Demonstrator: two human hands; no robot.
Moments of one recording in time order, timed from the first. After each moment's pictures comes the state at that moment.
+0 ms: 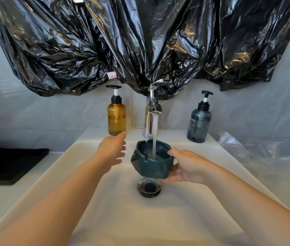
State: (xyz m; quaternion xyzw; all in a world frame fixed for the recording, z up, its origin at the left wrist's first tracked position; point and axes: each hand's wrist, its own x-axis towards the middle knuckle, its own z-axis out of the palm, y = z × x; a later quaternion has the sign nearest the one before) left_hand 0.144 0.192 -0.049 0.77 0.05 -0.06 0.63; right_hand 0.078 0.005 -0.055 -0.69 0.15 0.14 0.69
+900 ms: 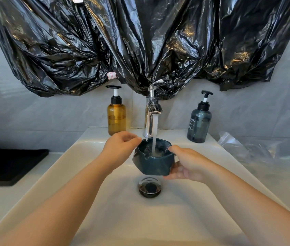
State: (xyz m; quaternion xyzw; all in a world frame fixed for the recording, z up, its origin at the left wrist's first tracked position) left_hand 0.126 0.185 -0.044 0.84 -0.11 0.03 0.54; right_hand 0.082 0.005 -0.053 -0.69 0.17 0.09 0.69
